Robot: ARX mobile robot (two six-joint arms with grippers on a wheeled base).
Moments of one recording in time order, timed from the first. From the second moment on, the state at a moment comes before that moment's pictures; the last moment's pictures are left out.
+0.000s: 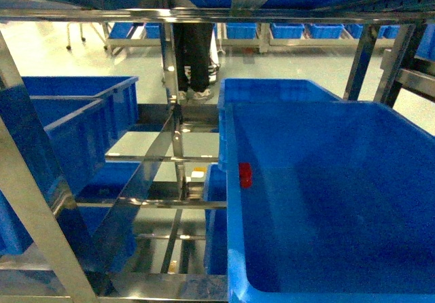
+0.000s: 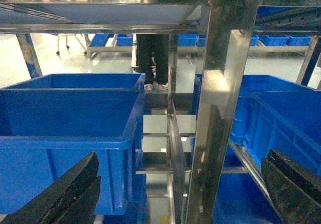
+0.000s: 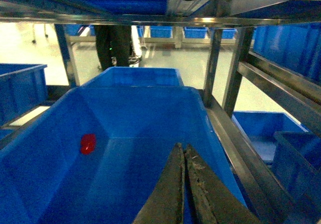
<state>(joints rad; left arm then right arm) 0.00 0.01 0.02 0.00 0.00 0.00 0.05 0.66 0.01 0.63 0.03 -0.01</state>
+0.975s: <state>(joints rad) 0.00 0.01 0.02 0.00 0.00 0.00 0.00 0.22 0.01 0.22 0.00 -0.01</state>
